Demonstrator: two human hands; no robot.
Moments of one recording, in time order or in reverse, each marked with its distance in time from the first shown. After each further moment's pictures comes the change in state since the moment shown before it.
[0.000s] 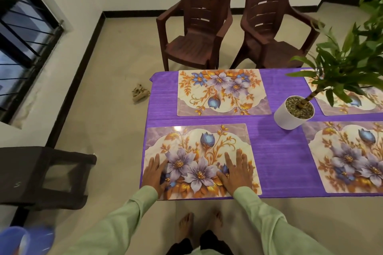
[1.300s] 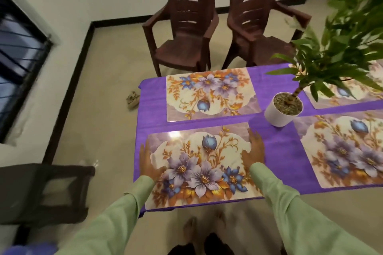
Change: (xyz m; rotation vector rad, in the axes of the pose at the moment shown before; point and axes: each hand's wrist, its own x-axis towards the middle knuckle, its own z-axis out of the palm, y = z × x) left_hand 0.041 0.026 -0.038 -0.644 0.318 -0.079; right_hand 0.065 0.070 -0.058 0.745 0.230 0.186
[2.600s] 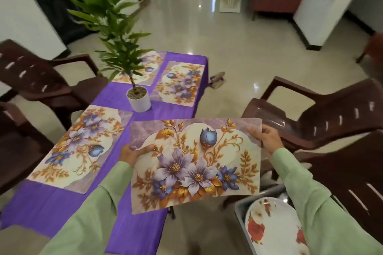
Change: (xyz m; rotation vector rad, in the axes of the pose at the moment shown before) left_hand -0.032 0.192 -0.011 0.015 -0.938 0.383; right_hand -0.448 -0.028 -0.058 1.057 1.036 0.447
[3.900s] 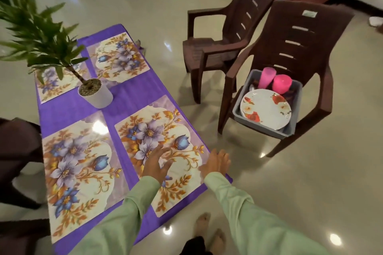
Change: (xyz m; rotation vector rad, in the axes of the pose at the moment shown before) left_hand 0.048 -0.142 -0.128 0.714 -0.837 0.799; right_hand -0.223 0.241 0.368 -0.821 0.590 0.665
